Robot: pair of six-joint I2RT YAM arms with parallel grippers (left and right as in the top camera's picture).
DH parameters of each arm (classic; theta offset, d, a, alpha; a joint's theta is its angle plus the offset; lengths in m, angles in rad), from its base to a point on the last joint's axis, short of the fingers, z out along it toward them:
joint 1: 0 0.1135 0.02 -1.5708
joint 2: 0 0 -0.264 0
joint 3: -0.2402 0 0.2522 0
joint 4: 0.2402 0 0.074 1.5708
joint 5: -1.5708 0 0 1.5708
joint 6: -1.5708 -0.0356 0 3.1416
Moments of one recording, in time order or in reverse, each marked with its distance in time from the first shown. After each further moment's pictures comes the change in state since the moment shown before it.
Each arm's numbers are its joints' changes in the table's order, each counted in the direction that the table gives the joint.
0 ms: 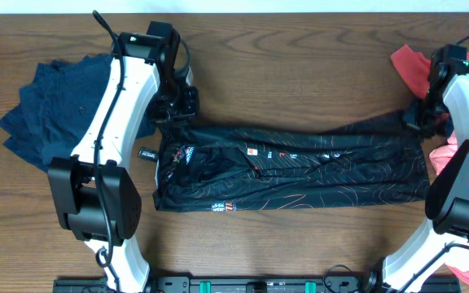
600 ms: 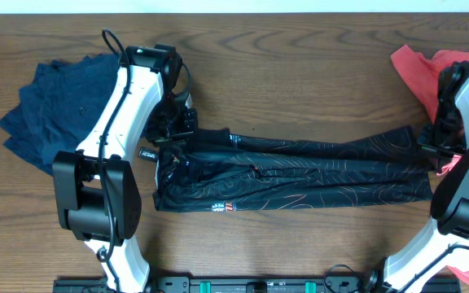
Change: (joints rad) left arm 0.000 0.000 0.133 0.062 -0.003 0.000; right arm -0.070 0.000 0.001 0.261 -0.121 0.027
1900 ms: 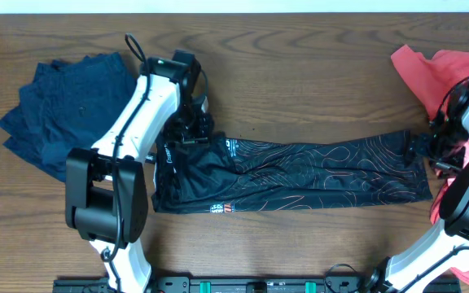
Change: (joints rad) left arm -0.088 0.000 0.100 -0.183 0.001 0.009; right arm -0.094 0.000 0.215 -0.350 0.275 0.273
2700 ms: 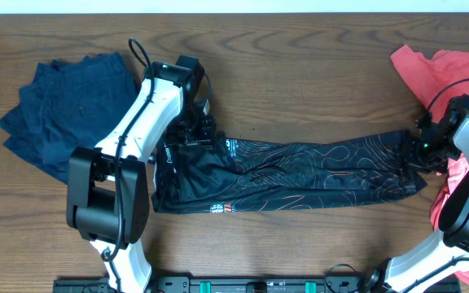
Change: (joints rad) left arm -0.010 0.000 0.019 -0.072 0.000 0.043; right arm -0.006 -0.075 0.188 -0.261 0.212 0.117
